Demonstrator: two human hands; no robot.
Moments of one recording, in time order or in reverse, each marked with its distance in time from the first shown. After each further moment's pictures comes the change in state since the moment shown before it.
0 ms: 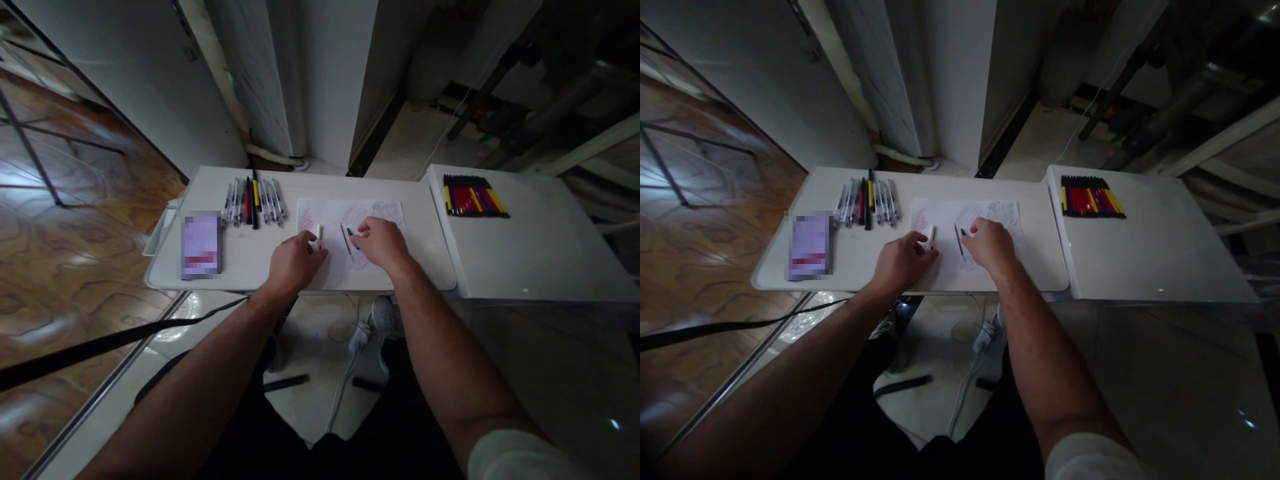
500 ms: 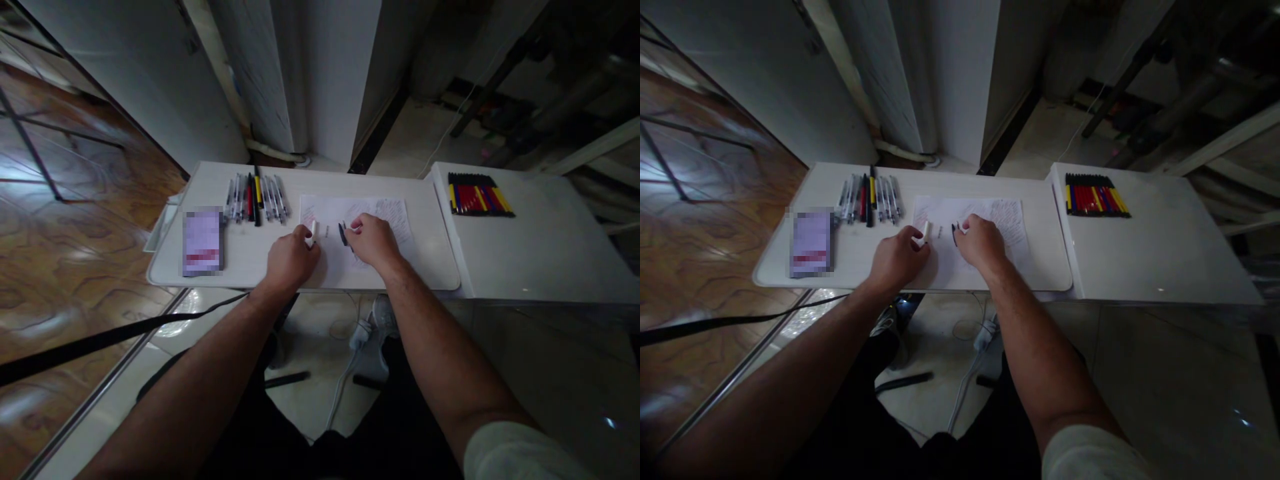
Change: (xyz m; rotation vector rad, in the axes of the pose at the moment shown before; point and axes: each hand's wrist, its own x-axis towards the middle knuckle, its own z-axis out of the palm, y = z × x) left_hand 0.003 -0.003 -0.005 0.099 -0.002 -0.095; right_hand 0.000 -0.022 0.013 0.038 0.004 -0.001
